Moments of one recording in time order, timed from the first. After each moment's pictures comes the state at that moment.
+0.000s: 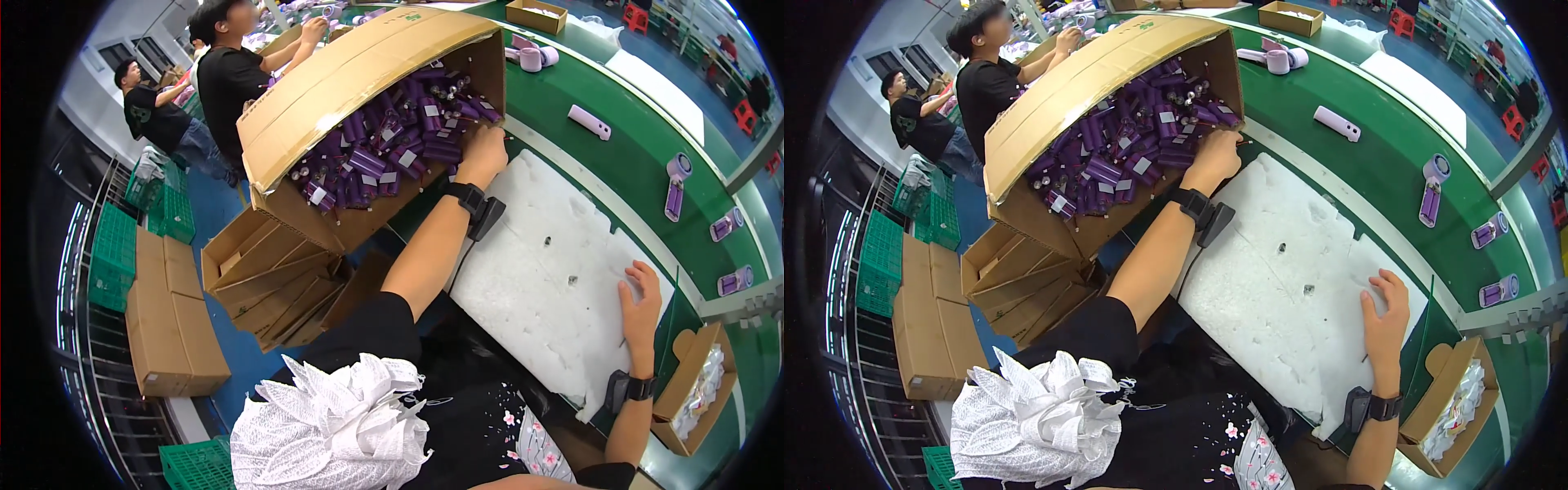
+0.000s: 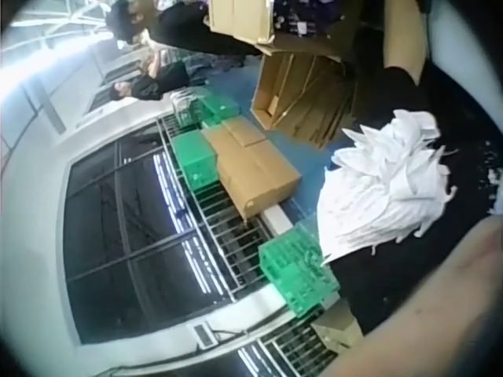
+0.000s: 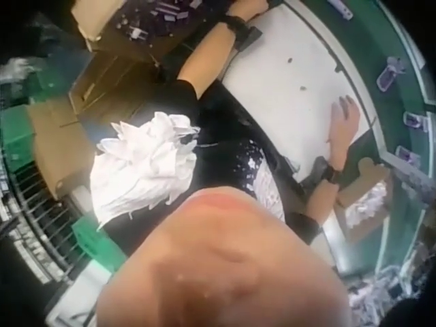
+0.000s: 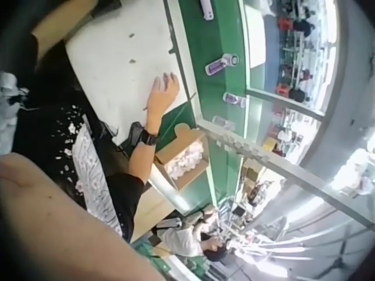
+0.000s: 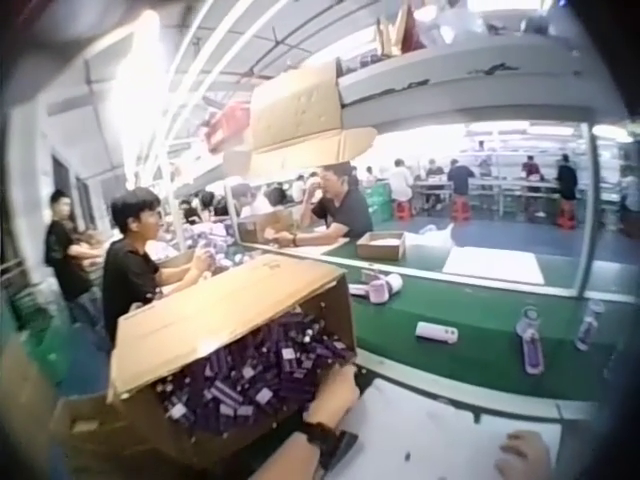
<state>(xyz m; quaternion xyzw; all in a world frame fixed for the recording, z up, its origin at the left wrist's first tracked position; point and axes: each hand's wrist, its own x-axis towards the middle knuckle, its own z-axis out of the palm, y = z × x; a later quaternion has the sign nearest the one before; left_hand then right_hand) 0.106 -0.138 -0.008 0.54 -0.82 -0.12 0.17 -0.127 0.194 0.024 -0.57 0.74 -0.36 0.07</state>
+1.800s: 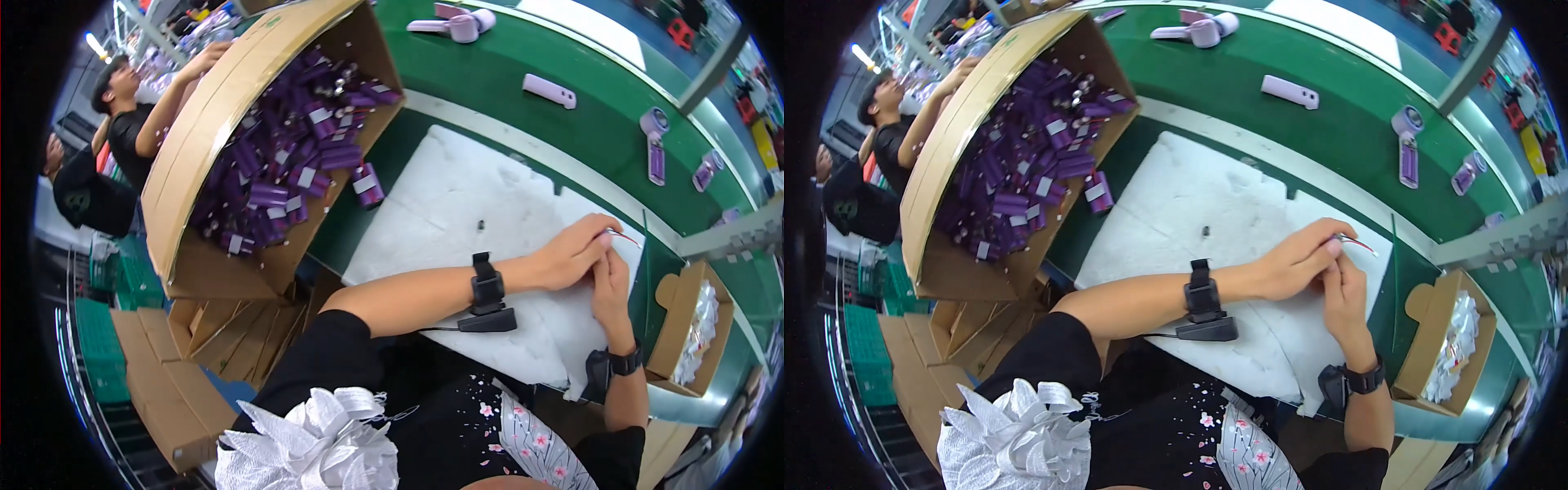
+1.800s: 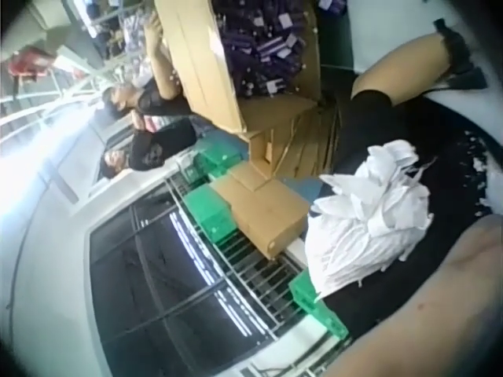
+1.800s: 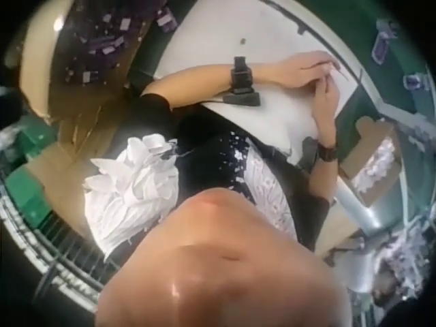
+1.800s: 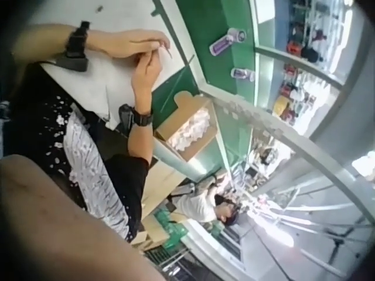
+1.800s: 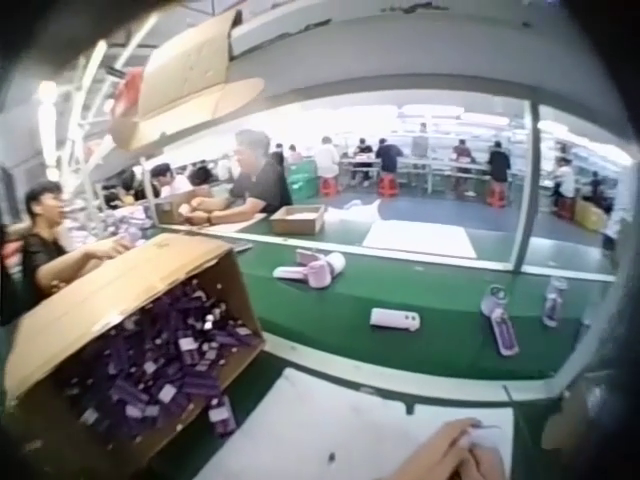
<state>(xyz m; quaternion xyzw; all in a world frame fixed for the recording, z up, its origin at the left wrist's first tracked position) -0.013 0.080 -0.001 0.01 -0.70 -0.66 0.28 -0.100 0.198 0.002 -0.43 0.68 -0.55 0.25</state>
